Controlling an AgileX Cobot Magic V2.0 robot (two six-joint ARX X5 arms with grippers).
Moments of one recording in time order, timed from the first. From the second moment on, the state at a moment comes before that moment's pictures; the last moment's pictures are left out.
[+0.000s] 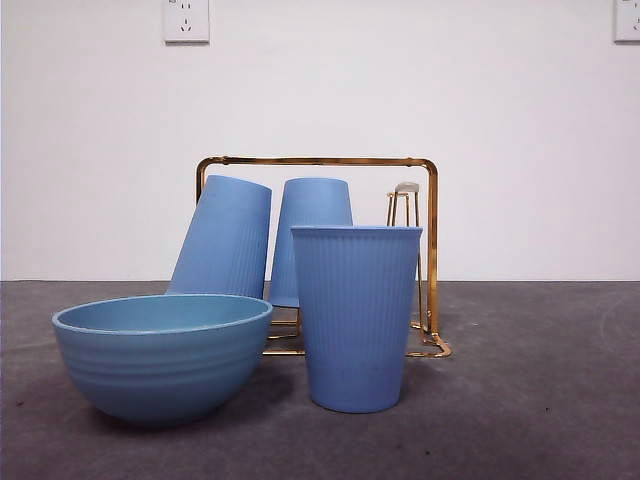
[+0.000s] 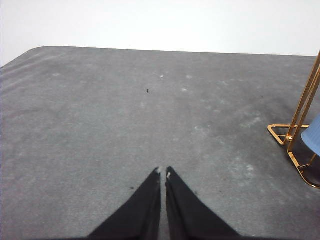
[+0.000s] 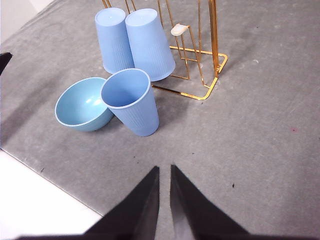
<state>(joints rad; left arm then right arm) -0.03 0.00 0.03 -0.18 -0.03 -0.04 0.38 0.27 0.86 -1.11 -0.26 0.18</state>
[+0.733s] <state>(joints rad) -0.03 0.00 0.03 -0.18 -0.03 -0.04 0.30 0.27 0.82 -1.06 -0.27 0.18</state>
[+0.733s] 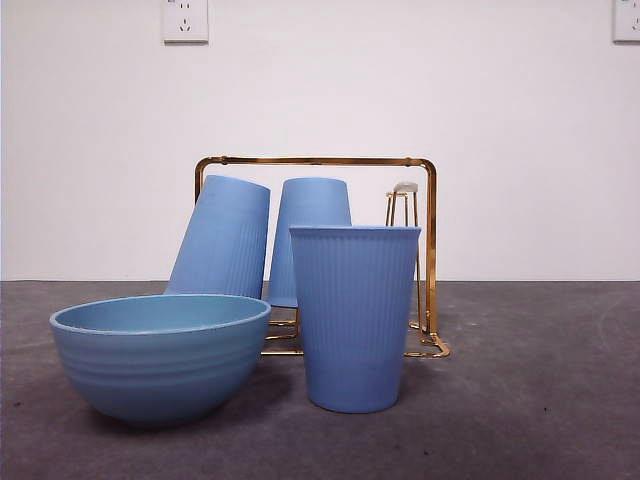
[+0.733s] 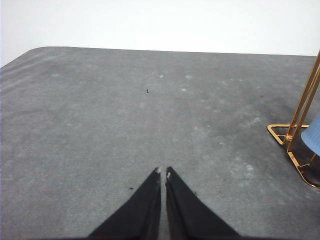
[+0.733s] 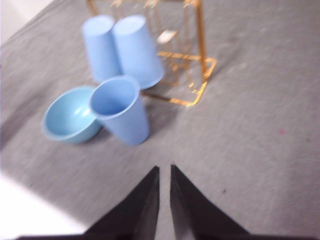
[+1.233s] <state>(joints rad) -0.03 0.00 0.03 -0.18 -0.03 -0.04 0.02 0.08 0.21 -0.21 0.06 0.09</state>
